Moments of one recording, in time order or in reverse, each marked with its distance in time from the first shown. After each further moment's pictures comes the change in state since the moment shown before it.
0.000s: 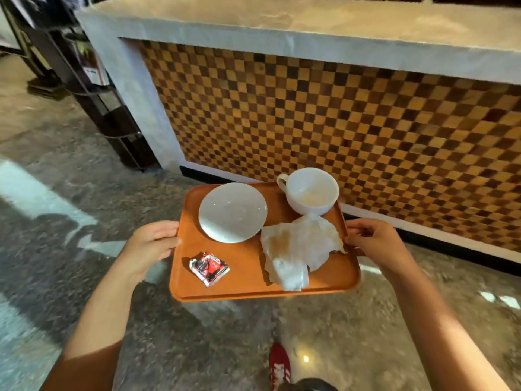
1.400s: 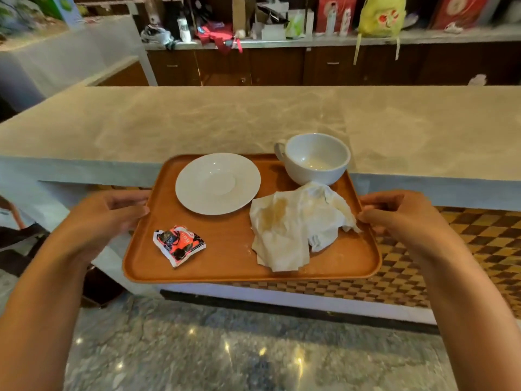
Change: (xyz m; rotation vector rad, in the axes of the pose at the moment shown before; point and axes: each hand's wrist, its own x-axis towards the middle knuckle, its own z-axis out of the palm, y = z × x) left_hand 0.614 0.360 -0.125 0.077 -0.143 0.365; right_hand 0.464 -0.381 0.127 0.028 0.308 -0.113
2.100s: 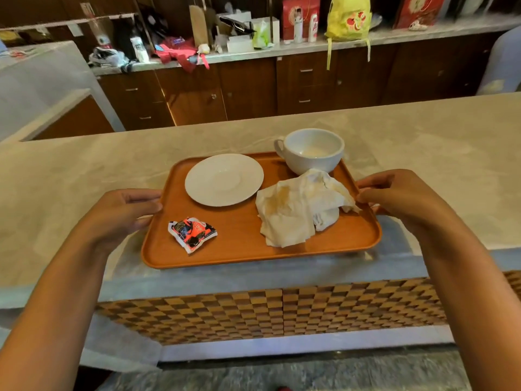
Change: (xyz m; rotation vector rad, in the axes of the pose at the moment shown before) left_hand 0.265 0.034 0.007 0.000 -0.155 -0.101; right_hand 0.212 -0.060 0.066 -0.093 0.137 0.062
